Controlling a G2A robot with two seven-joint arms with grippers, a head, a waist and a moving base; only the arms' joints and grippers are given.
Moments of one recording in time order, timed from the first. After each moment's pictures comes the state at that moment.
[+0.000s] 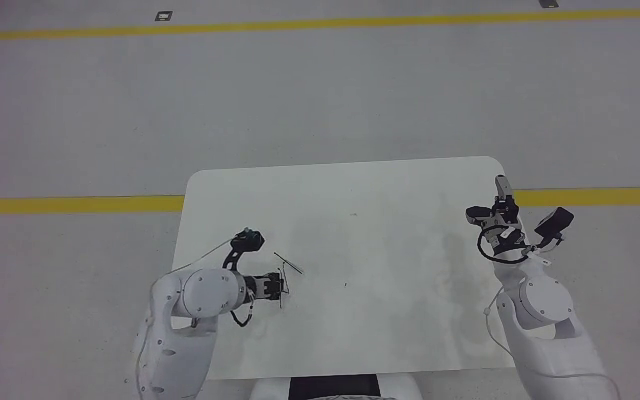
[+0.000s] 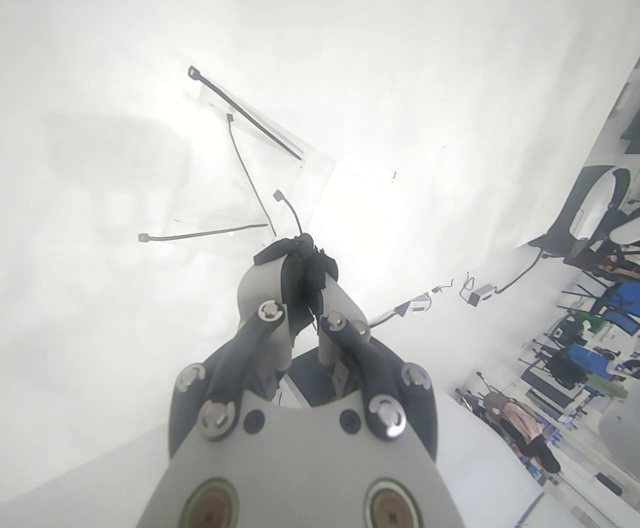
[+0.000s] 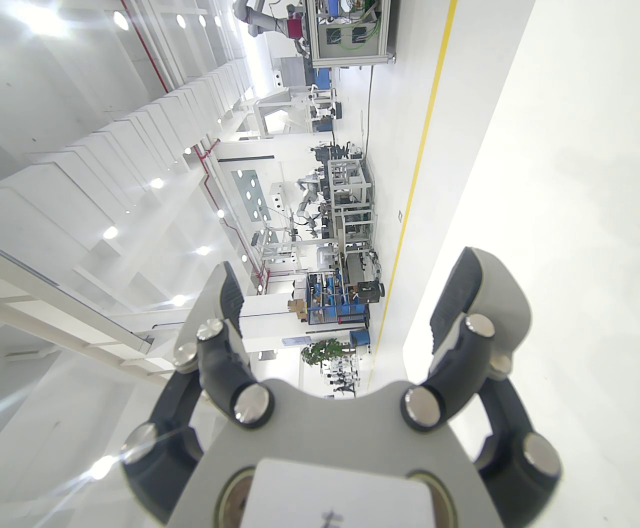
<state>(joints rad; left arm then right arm) 1.65 -1.38 -1.49 -1.96 0.89 0.12 -1.39 -1.73 -1.15 1.60 -1.80 0.42 0.00 0.00</state>
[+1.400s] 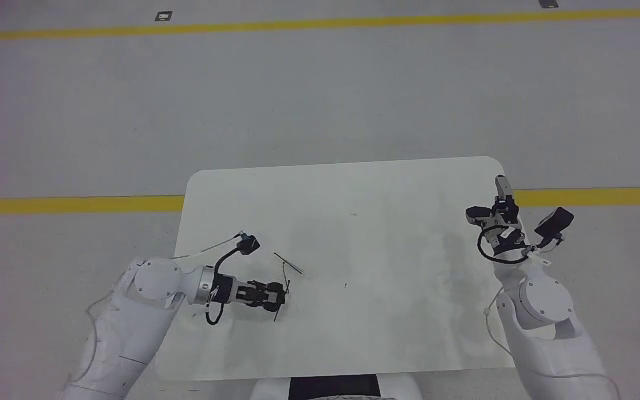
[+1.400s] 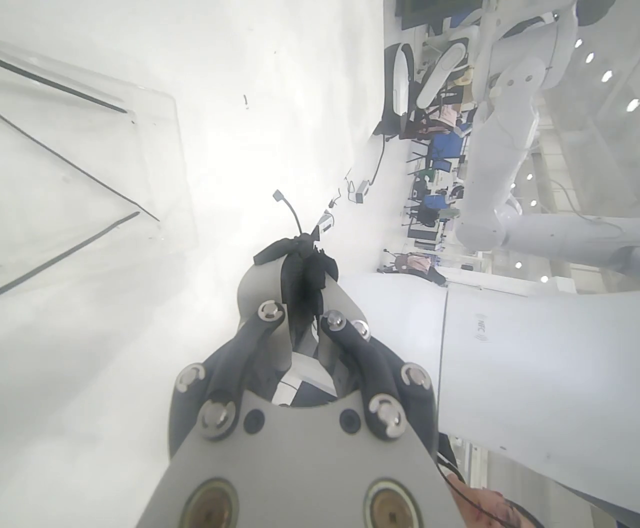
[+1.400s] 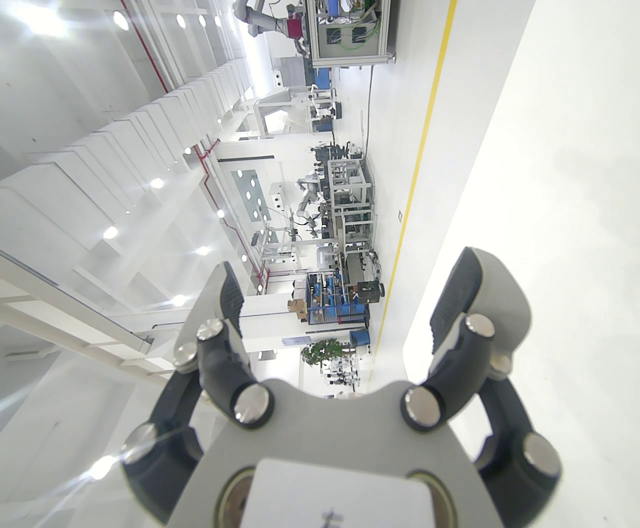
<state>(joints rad) 1.45 -0.99 -1.31 -1.55 -0.09 -0.34 -1.39 -1.73 -1.15 1.60 -1.80 0.42 0.00 0.00</state>
